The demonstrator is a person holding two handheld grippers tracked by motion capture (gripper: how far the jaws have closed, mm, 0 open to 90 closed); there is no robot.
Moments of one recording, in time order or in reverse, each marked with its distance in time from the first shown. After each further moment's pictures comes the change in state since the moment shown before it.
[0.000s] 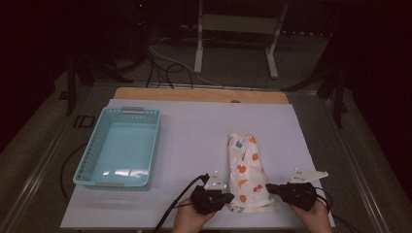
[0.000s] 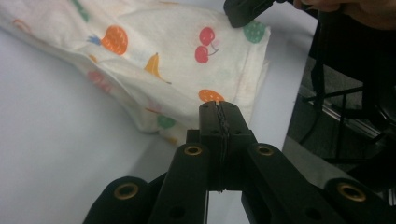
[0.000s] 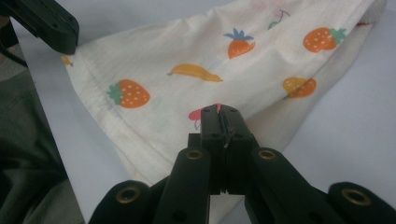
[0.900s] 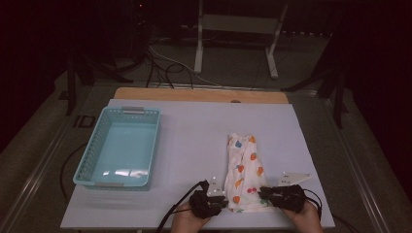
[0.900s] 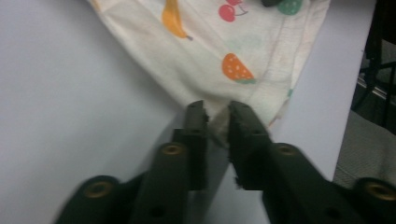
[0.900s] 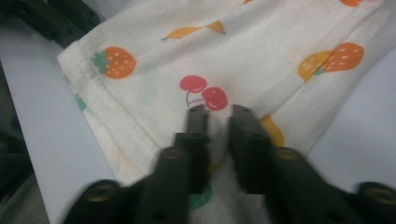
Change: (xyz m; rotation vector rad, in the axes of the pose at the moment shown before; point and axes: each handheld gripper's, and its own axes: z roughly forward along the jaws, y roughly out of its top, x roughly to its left) left arm 0.012 -0.030 0.021 0.104 0.093 0.036; right arm 0.004 -0.011 0.033 0.088 0.003 -0.036
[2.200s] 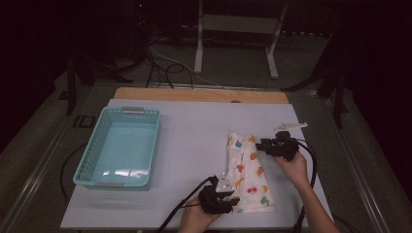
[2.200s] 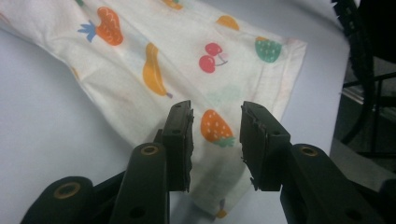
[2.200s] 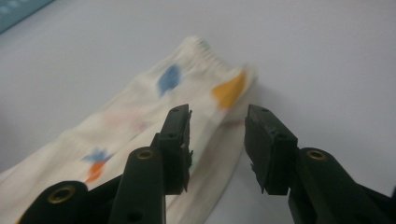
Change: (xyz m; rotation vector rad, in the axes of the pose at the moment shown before) left arm -0.007 0.025 0.006 -0.055 -0.002 0.020; right arm -0.101 0.091 0.017 -0.076 -0.118 0.163
